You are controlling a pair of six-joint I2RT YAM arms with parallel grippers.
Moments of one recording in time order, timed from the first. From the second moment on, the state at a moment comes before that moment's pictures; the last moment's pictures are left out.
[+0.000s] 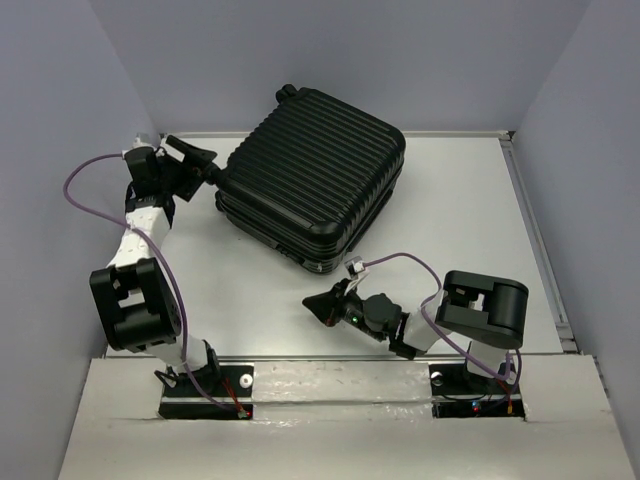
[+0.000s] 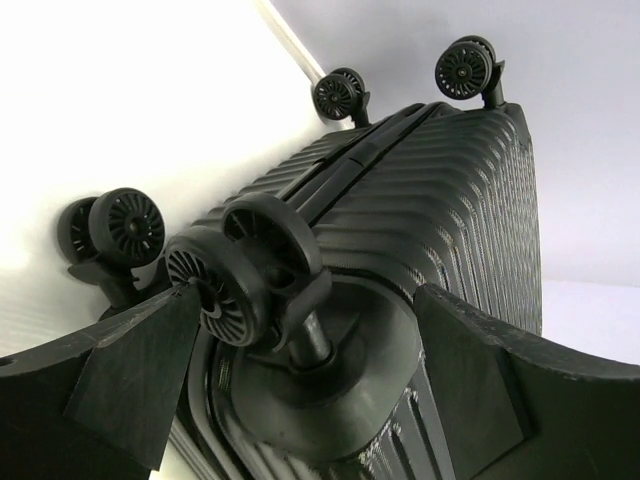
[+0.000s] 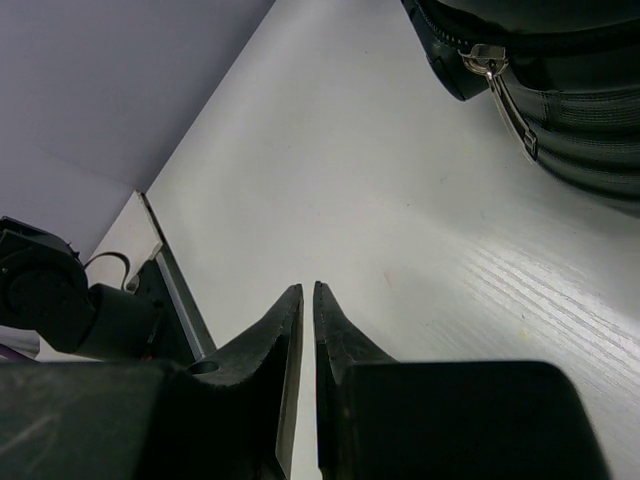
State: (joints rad) left arm 0.24 1.52 1.09 0.04 0.40 -0.90; right arm 1.20 1.76 0.39 1.31 0.26 0.71
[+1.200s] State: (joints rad) left arm 0.20 1.70 1.17 0.12 0.40 -1.01; right arm 1.20 1.76 0.38 1.31 0.26 0.71
